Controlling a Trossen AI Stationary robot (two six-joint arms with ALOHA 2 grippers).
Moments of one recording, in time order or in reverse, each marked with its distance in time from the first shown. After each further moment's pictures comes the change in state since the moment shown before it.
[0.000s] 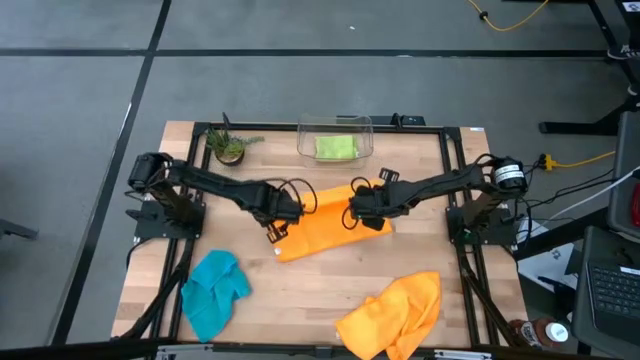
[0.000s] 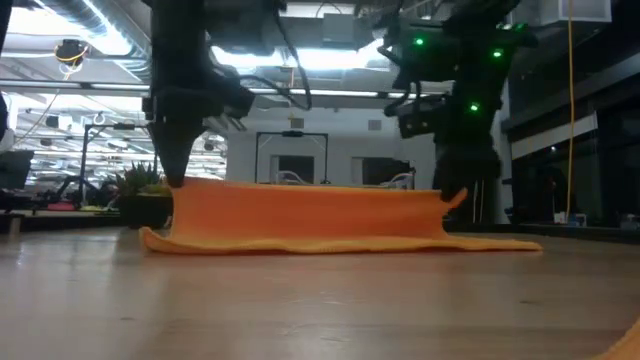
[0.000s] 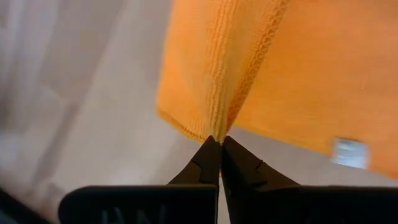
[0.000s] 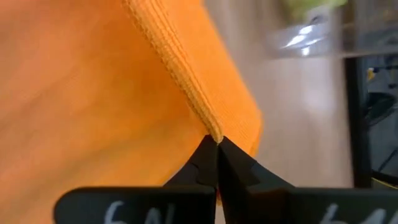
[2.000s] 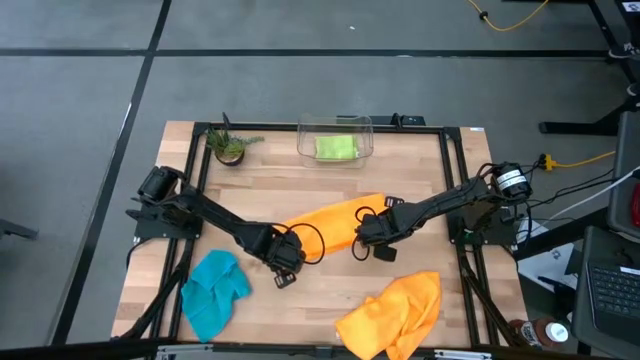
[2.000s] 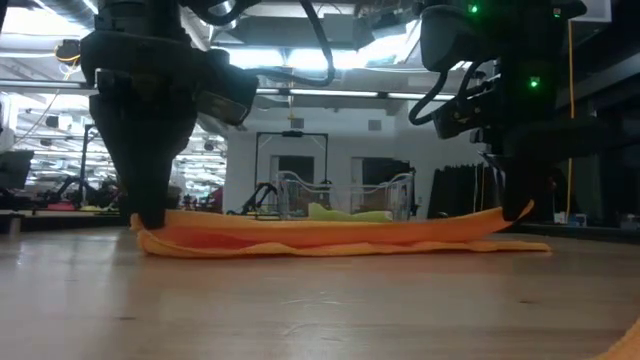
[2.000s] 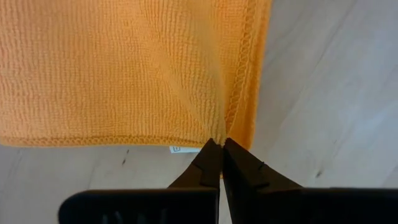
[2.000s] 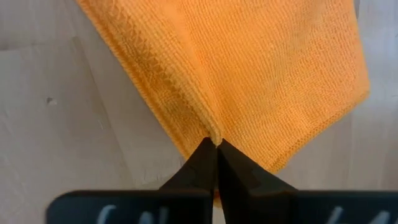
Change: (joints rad) left arm -0.272 0.135 -0.002 0.342 0.141 -0.190; right arm 0.199 -0.001 -0.007 -0.089 -0.314 0.145
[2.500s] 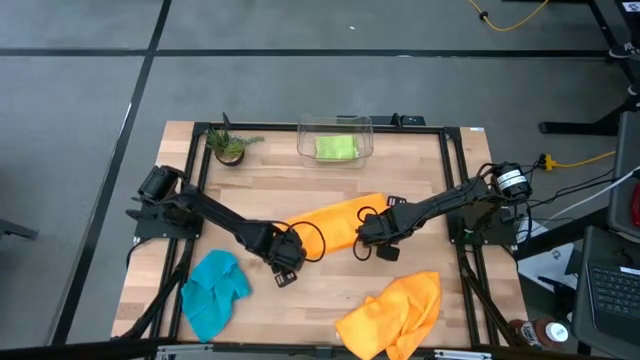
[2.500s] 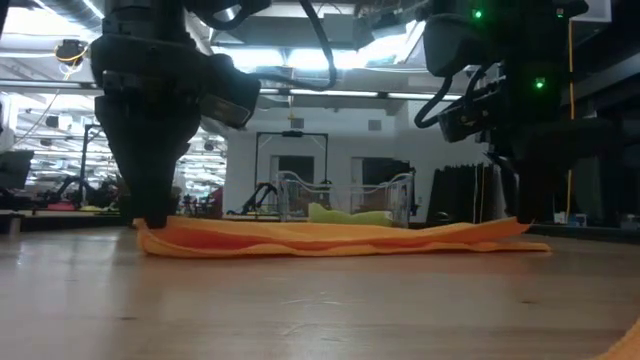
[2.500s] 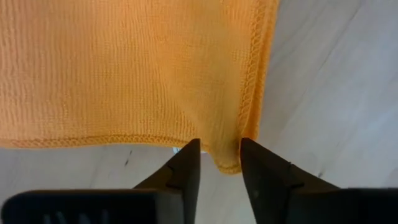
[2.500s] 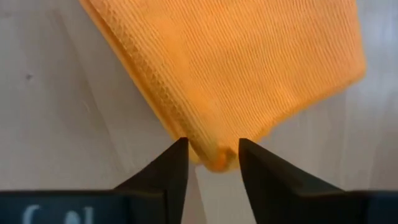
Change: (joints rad) left arm 0.023 -0.001 0.000 -0.002 0.028 0.007; right arm 0.000 0.000 0.000 -0.049 0.000 -0.001
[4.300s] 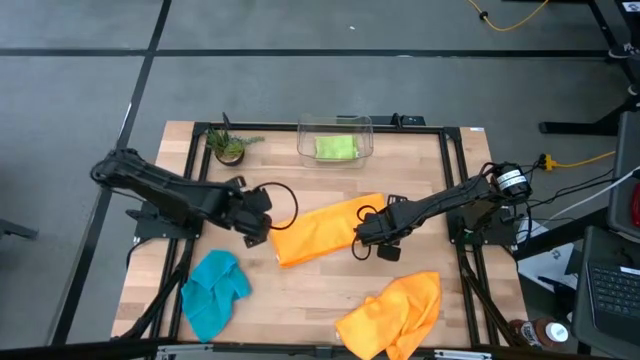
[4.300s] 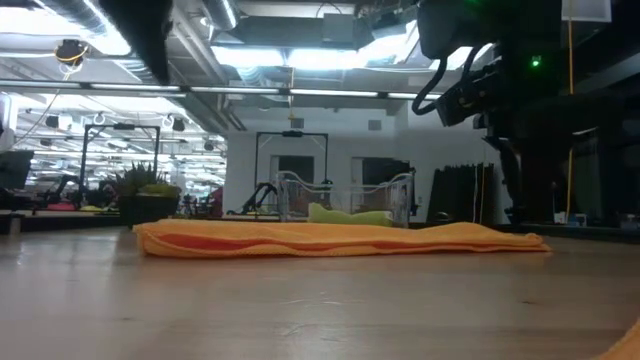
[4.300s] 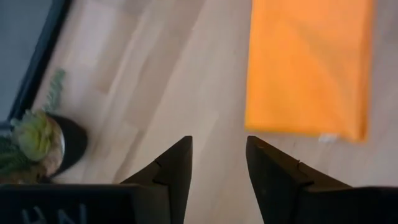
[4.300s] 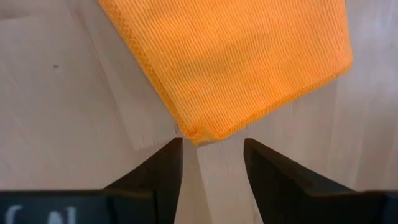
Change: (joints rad) left arm 0.027 -0.432 0.119 -0.548 -0.440 0.166; right arm 0.000 0.001 0.083 -0.112 -0.033 0.002
